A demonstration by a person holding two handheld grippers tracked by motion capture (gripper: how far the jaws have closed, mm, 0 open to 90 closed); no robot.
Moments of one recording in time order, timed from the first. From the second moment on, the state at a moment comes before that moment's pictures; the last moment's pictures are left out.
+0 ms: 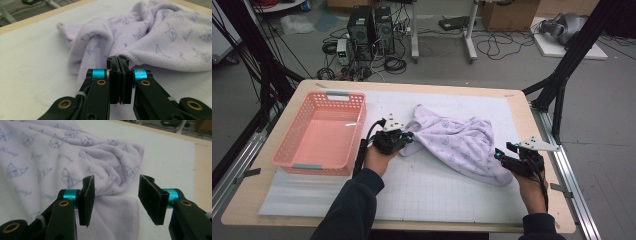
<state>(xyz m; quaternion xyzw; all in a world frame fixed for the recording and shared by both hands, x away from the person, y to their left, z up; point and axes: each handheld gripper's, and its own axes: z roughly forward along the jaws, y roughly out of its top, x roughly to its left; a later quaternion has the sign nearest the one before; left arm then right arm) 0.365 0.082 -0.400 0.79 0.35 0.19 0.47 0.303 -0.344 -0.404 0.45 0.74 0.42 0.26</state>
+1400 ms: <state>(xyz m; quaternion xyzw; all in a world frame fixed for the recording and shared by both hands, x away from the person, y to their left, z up) 0.389 0.072 -0.419 0.72 0.44 0.21 0.50 0.407 -0.299 -0.408 0.48 0.74 0.39 0.27</state>
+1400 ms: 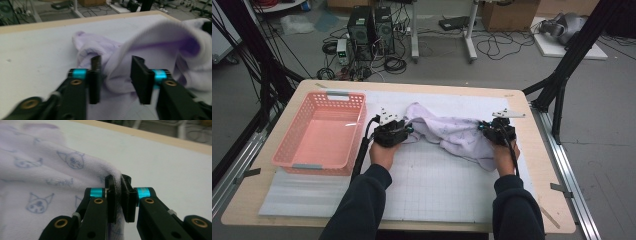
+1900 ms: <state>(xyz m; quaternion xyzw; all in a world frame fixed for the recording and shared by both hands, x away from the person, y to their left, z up) 0.370 0.039 -0.426 0.78 0.34 0.14 0.50 0.389 -0.325 -0.404 0.52 0.71 0.38 0.28</state>
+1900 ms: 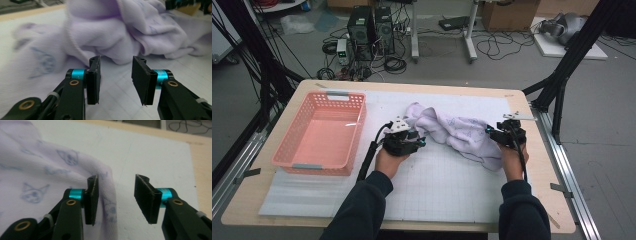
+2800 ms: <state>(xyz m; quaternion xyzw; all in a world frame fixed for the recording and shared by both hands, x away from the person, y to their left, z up) 0.381 -0.048 -0.444 0.83 0.31 0.10 0.46 0.312 -0.353 -0.414 0.50 0.71 0.40 0.28</state>
